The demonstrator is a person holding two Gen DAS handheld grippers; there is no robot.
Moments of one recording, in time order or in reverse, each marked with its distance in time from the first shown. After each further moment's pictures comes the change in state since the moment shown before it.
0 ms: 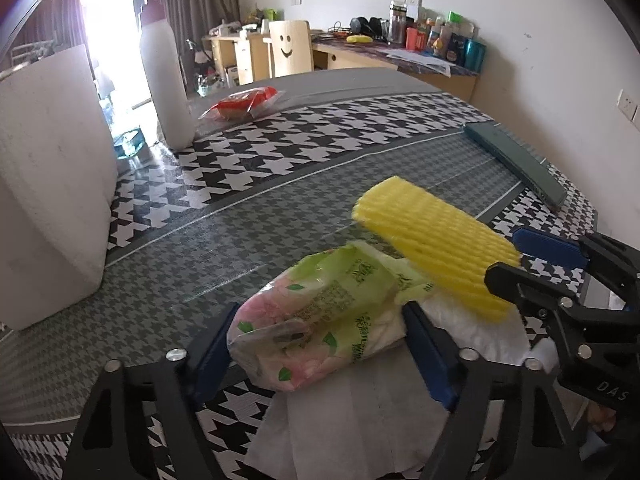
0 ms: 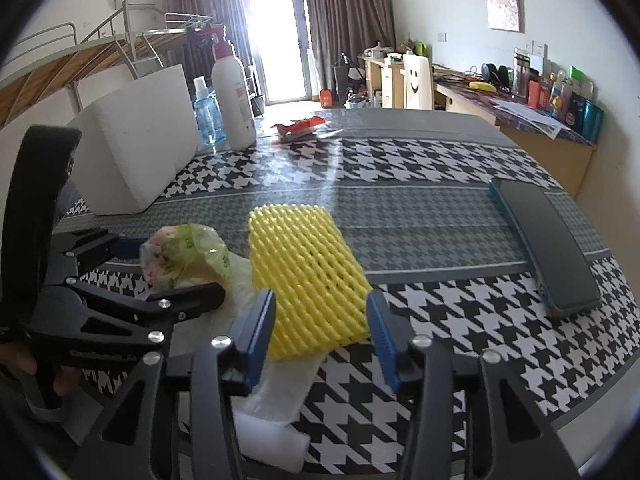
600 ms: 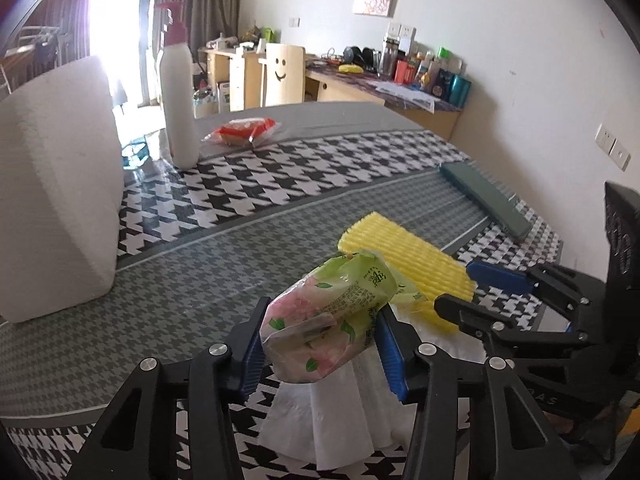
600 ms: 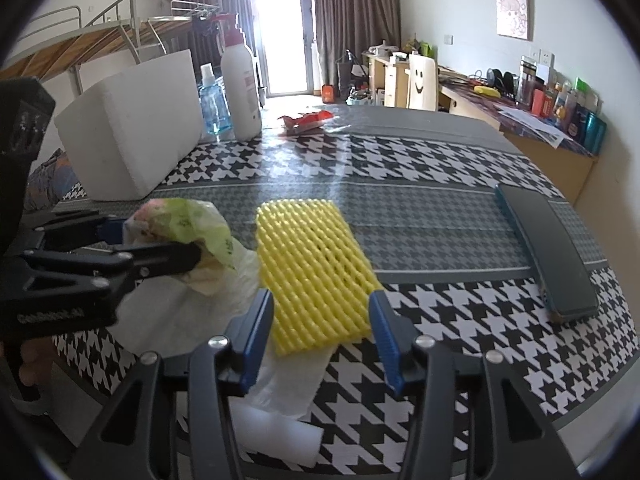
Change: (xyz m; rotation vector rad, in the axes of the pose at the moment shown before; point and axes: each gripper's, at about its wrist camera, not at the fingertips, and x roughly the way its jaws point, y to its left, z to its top) left arm -0.038 0.017 -0.001 -0.061 -0.104 -0.093; right arm 0.003 0.014 -0.002 -0.051 0.019 -0.029
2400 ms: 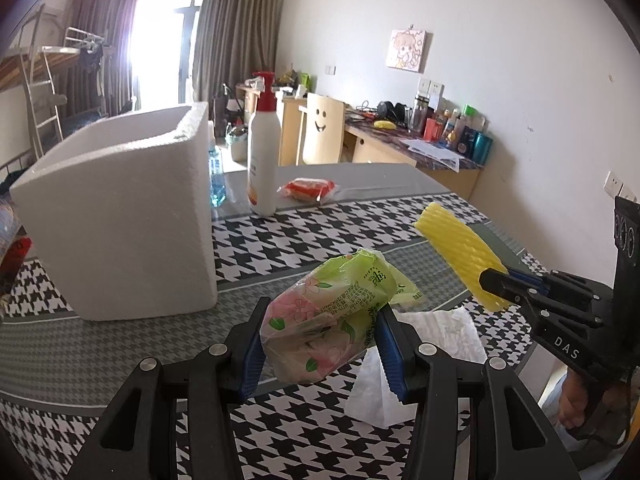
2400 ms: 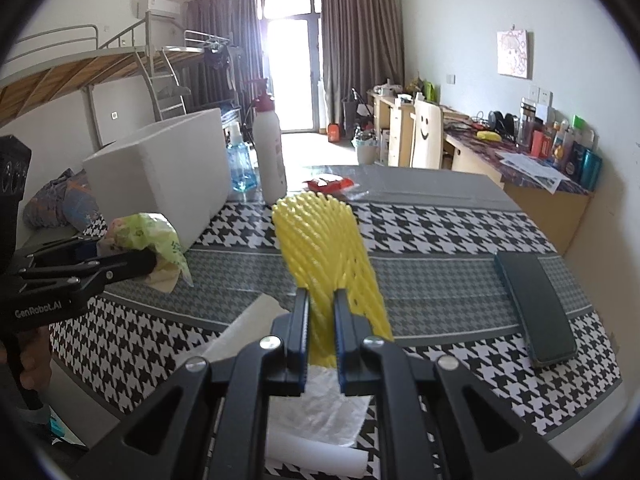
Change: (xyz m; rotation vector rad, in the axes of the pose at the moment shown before) left arm -0.076 0.044 -0.005 -0.069 -0.173 0.079; right arm -0.042 0.034 0.035 -0.019 -0.149 0.008
